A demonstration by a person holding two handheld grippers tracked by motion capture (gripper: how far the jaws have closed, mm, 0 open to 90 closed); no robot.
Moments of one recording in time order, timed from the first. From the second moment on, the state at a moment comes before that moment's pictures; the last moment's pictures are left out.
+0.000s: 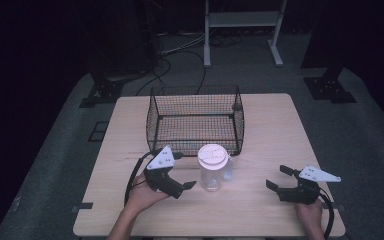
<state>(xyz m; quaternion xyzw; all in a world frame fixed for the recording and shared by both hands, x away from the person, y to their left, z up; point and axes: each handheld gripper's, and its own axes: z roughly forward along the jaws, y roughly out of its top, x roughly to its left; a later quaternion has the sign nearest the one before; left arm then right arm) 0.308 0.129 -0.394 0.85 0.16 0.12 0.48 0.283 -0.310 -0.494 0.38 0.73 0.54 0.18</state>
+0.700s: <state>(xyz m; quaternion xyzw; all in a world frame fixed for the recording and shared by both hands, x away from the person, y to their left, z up) 0.325 0.098 -0.393 0.87 0.15 0.09 0.47 0.283 -0.312 -0.494 0.38 0.72 0.55 0.17</state>
